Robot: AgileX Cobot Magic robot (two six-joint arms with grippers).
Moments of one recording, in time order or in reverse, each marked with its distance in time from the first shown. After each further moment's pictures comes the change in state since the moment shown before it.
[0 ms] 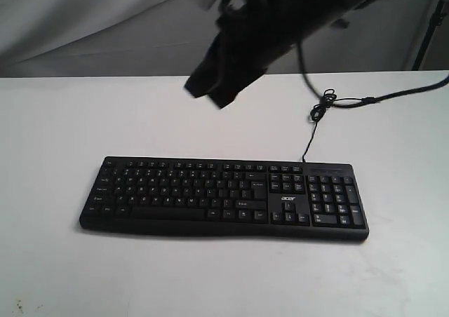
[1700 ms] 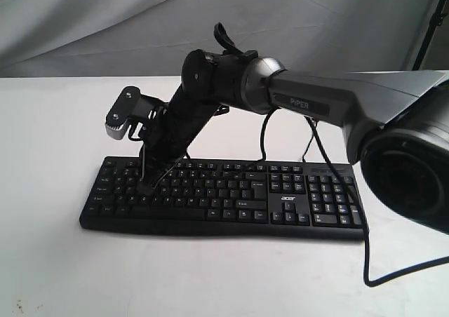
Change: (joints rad) left arm 0.000 0.000 0.000 0.000 0.000 0.000; right arm 0.180 0.553 -0.351 -0.242 -0.126 0.156
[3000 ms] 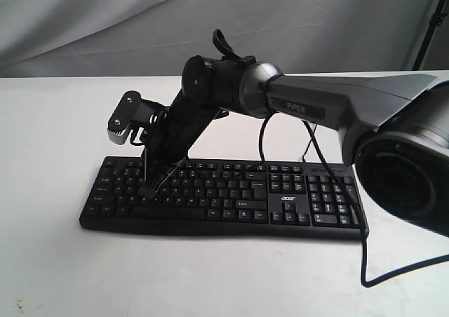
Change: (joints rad) left arm 0.000 0.000 0.000 0.000 0.000 0.000; right arm 0.000 0.019 0.000 -0.006 -0.021 -0.018
